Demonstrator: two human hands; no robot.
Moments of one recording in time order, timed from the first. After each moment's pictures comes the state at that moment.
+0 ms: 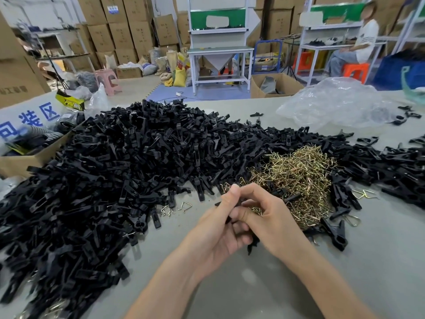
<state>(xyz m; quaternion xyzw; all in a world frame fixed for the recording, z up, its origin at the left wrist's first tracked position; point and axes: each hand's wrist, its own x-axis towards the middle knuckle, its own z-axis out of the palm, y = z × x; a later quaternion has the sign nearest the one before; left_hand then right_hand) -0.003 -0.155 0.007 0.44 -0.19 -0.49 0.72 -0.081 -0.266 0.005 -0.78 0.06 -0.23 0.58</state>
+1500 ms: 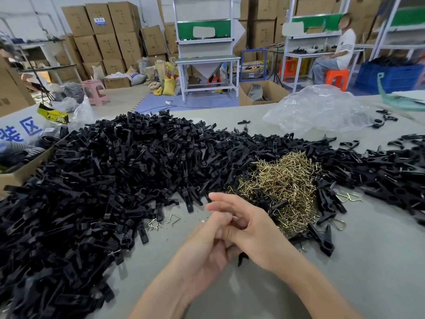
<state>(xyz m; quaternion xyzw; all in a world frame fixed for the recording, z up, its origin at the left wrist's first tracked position) -0.003 -0.157 -0.003 0.43 -0.16 -0.52 0.72 -0.079 -0.268 0.001 -0.75 0.05 -0.18 0.63</state>
